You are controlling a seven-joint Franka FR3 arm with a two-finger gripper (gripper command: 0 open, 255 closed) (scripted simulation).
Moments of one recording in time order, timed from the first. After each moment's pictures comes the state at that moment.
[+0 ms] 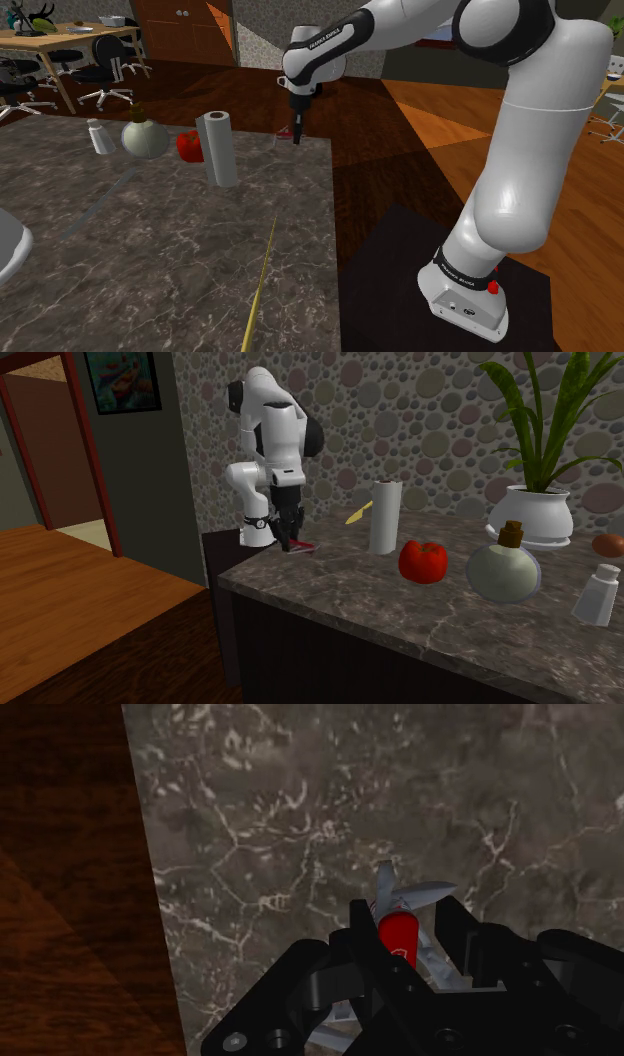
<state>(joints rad) 0.07 0.20 -0.20 -1.95 0.11 2.16 -0.83</state>
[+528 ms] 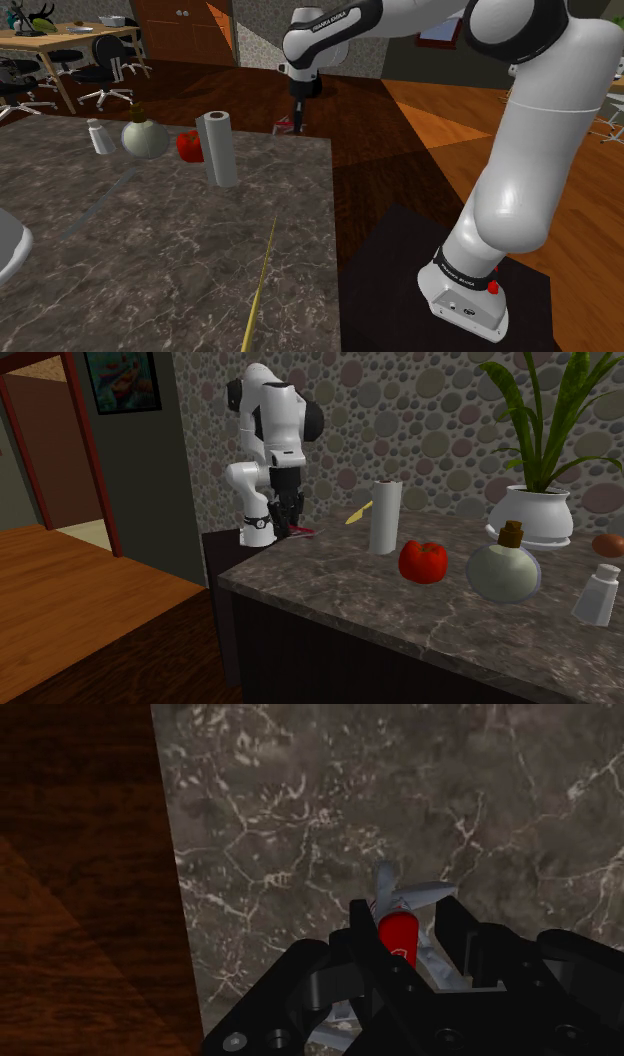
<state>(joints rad) 0.07 0.16 -0.20 -1.90 0.10 2.07 -0.81</state>
